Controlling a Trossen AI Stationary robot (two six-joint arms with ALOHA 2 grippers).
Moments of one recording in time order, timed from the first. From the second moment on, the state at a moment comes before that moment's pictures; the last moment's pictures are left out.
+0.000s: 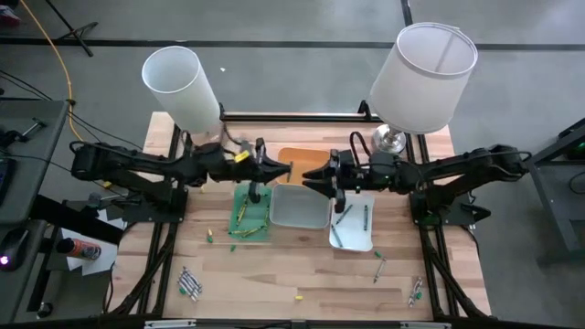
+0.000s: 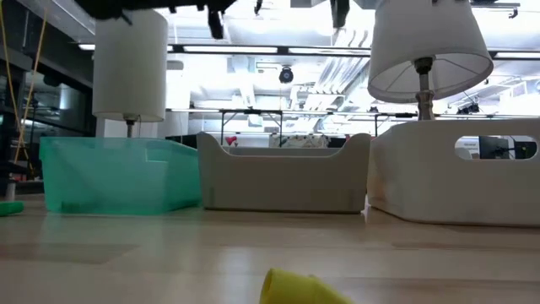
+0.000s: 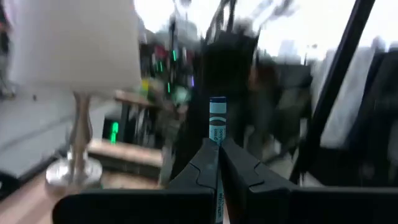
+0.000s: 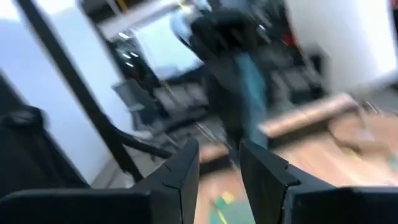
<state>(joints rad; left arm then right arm) 0.04 1.26 0.73 0.67 0.04 -0.23 0.08 1.29 0.86 0.50 0.05 0.38</state>
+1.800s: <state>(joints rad) 0.19 1.73 1.25 -0.04 0.27 -0.10 0.12 1.24 1.50 -0.52 0.25 0.11</state>
